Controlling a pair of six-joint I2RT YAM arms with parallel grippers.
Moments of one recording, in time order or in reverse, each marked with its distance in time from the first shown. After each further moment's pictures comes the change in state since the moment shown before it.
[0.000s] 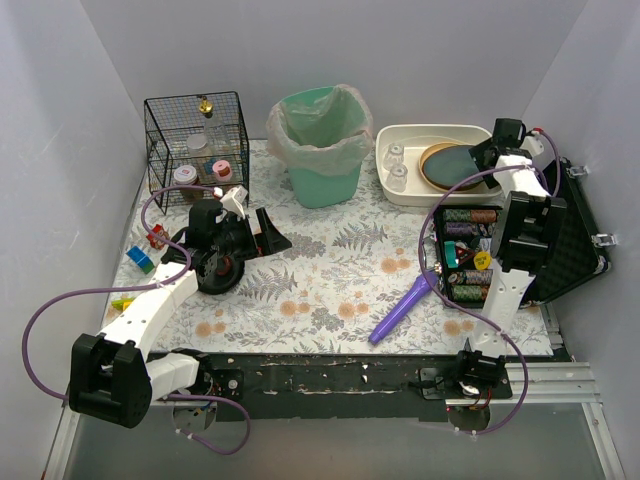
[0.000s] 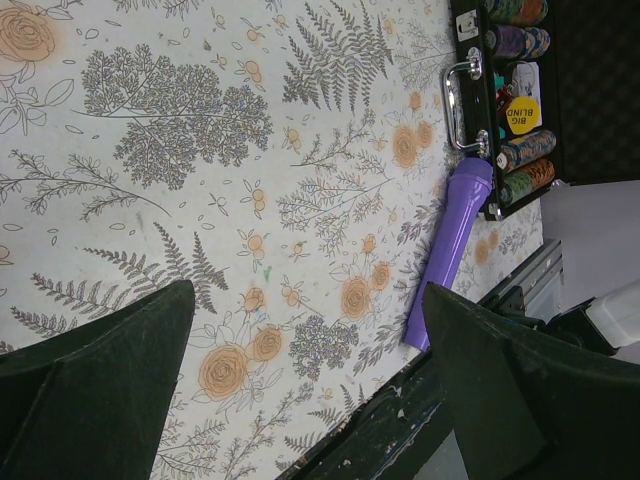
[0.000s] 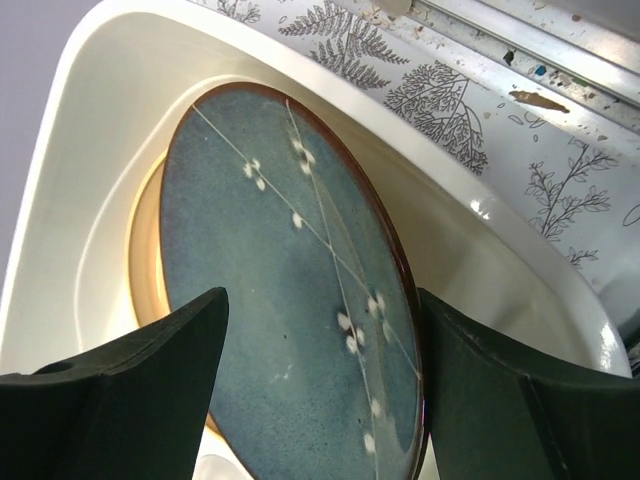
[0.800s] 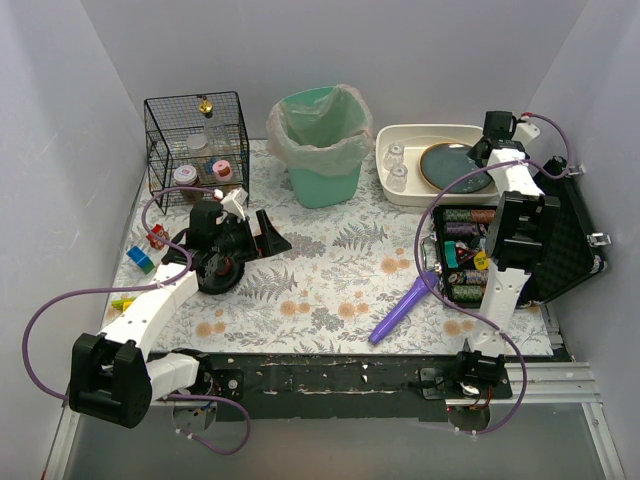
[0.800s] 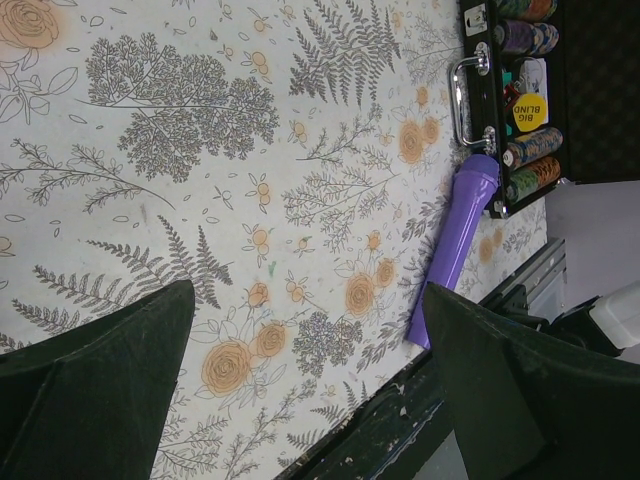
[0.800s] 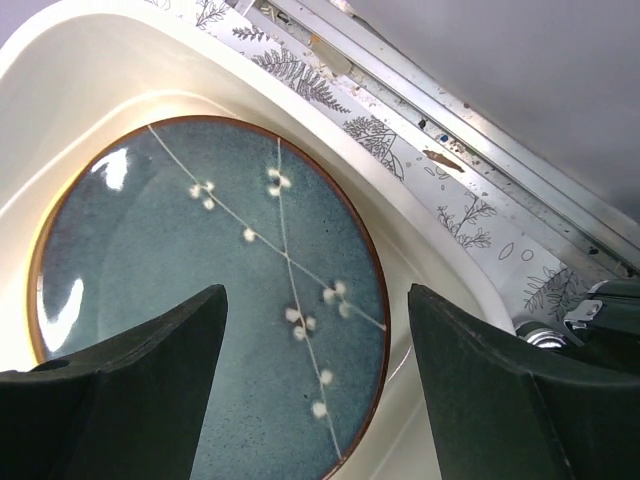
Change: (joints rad) left arm 0.000 0.000 -0.010 0.000 -0.002 0.000; right arm 0.051 0.024 0.103 -0.115 0.206 -0.254
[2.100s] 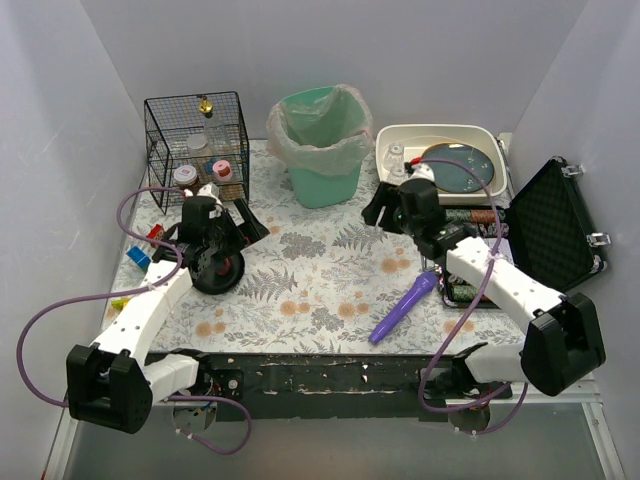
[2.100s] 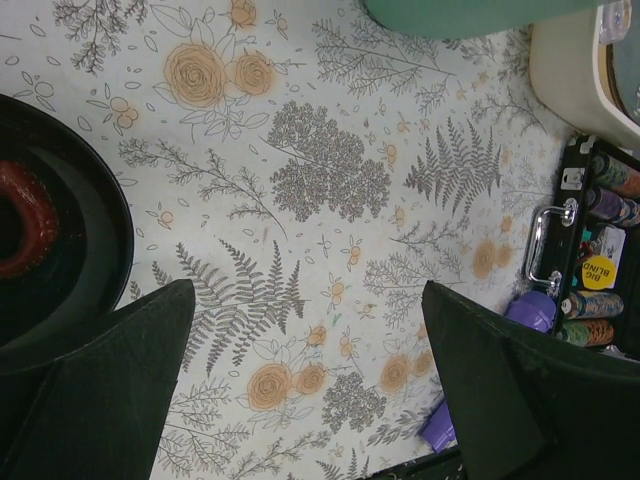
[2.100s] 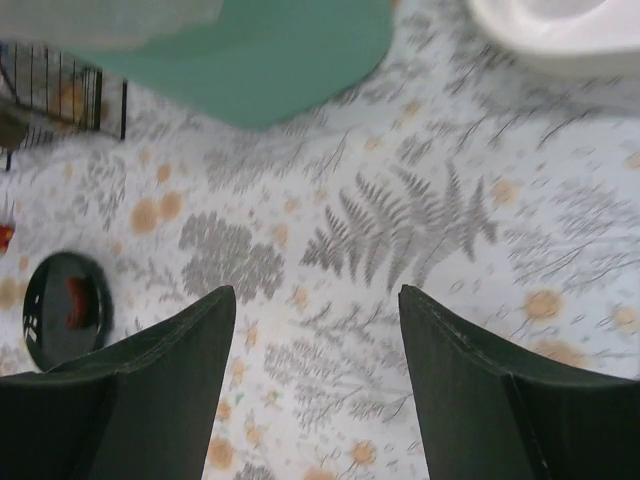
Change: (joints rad) left arm 0.027 -0.034 0.077 -0.175 -0.351 -0.135; right arm 0.628 -0.913 -0.927 0.298 -0.282 -0.060
